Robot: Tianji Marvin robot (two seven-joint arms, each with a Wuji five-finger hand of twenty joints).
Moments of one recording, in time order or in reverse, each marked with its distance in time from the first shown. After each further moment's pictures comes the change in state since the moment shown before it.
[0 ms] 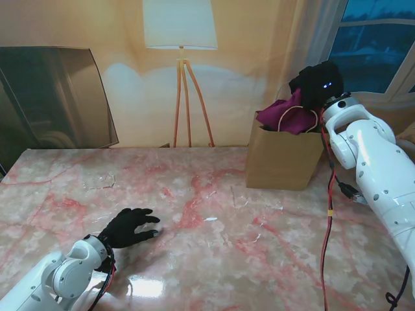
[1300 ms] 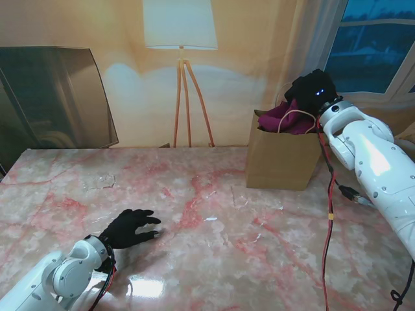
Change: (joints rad) left arm -0.011 0.002 0.008 0.016 -0.014 -0.014 -0.010; right arm 0.068 0.031 -0.124 0.085 -0.008 -0.052 -0.013; left_hand 0.014 0.000 -0.010 0.000 0.000 0.001 0.000 0.000 0.000 0.000 0.000 0.000 0.000 0.000 0.000 0.000 0.000 0.000 -0.013 0.001; right_hand 0.000 0.012 0.041 0.000 0.000 -0.014 -0.027 0.045 -0.043 -0.024 -0.118 0.007 -0.031 -0.022 -0.010 0.036 -0.038 -0.025 -0.012 0.012
